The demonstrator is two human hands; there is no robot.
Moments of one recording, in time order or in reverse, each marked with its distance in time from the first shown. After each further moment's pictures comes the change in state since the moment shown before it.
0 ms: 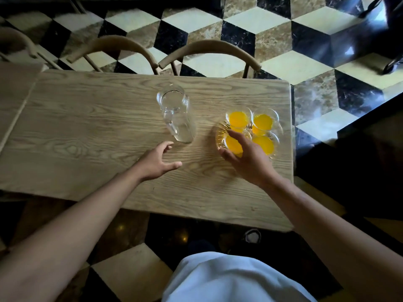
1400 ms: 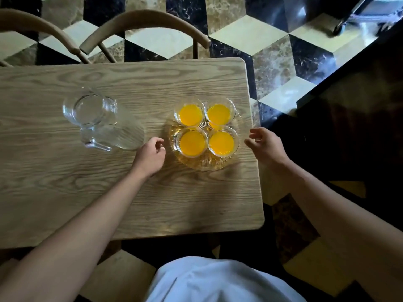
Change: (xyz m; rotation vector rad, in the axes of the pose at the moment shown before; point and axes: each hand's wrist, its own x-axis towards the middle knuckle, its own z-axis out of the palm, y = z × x) left_hand 0.114 0.072 0.101 -0.098 0.079 -0.108; right_hand 0.035 0.163 -0.080 -0.049 0.177 0.538
